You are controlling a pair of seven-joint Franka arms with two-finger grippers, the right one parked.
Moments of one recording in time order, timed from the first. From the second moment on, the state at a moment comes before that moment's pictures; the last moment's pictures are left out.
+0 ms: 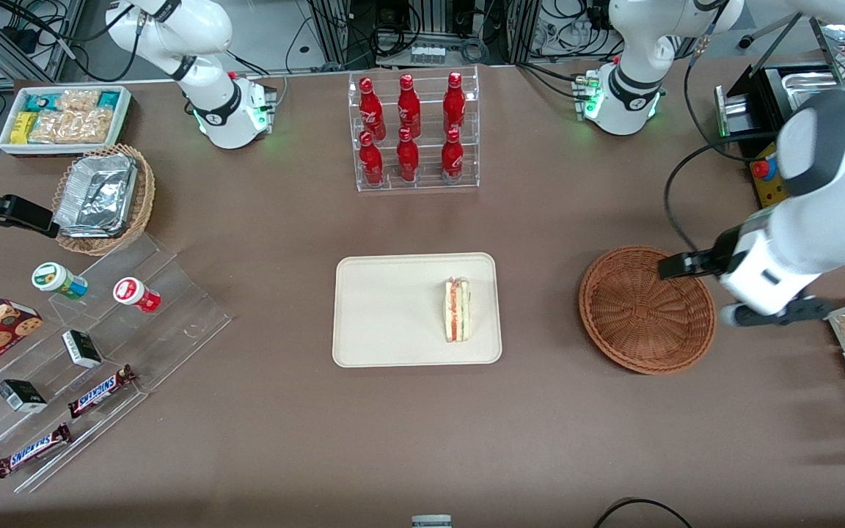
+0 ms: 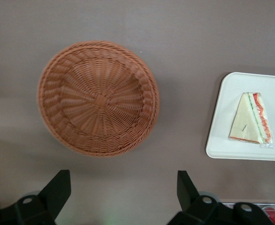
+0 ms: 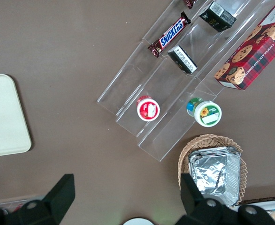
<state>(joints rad) -0.08 0.24 -0.04 -1.45 -0.09 1.54 -0.23</state>
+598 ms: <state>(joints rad) -0.02 0.01 -0.04 -1.52 -0.01 1.41 -0.14</state>
